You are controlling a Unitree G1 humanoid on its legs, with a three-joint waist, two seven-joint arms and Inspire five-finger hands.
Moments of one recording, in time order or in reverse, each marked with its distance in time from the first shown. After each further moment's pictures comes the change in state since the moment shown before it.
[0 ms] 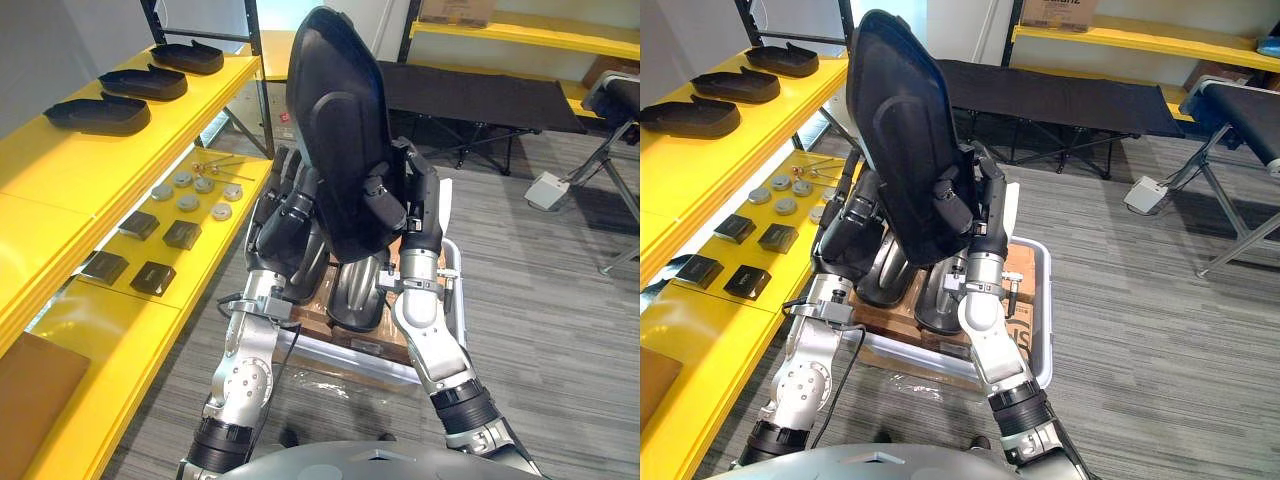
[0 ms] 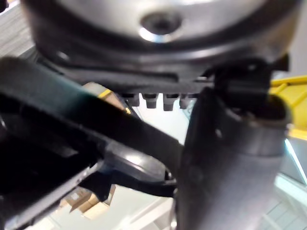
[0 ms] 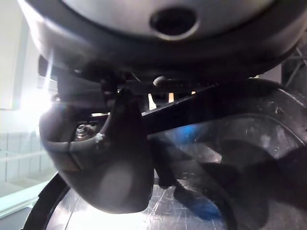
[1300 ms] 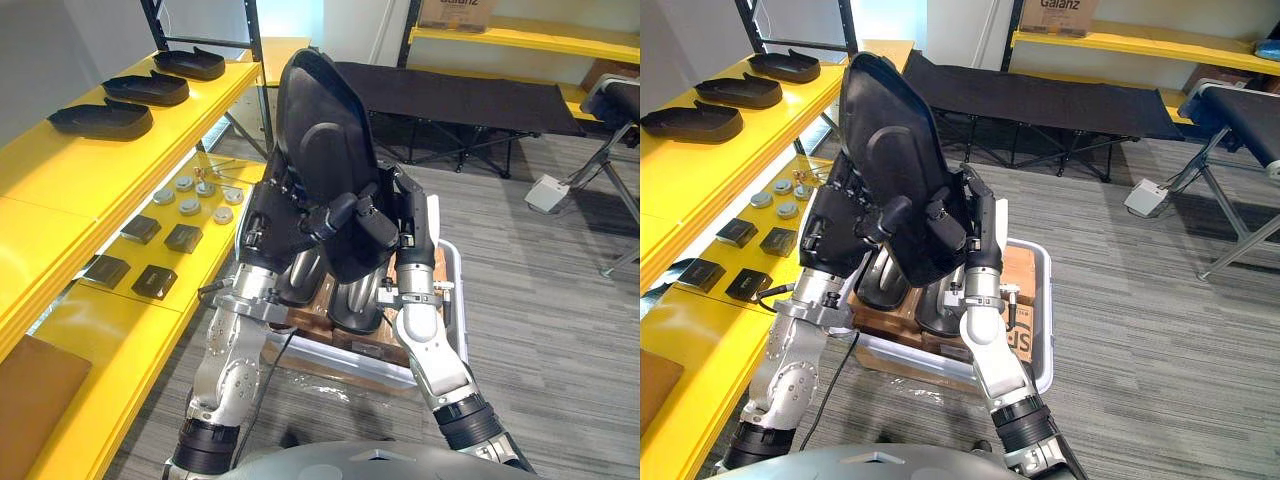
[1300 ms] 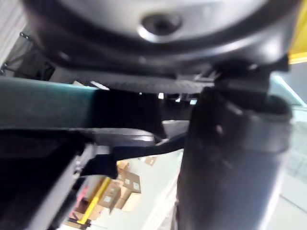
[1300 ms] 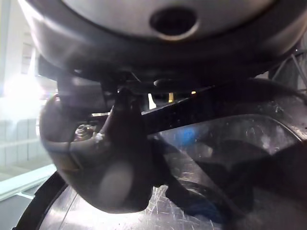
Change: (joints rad) left arm 0.000 0.064 0.015 -0.047 0.443 0.010 0.002; right arm 0.066 -0.008 0.005 0.002 0.007 -0.007 0.087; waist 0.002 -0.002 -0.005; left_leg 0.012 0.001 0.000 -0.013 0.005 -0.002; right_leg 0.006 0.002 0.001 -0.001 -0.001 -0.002
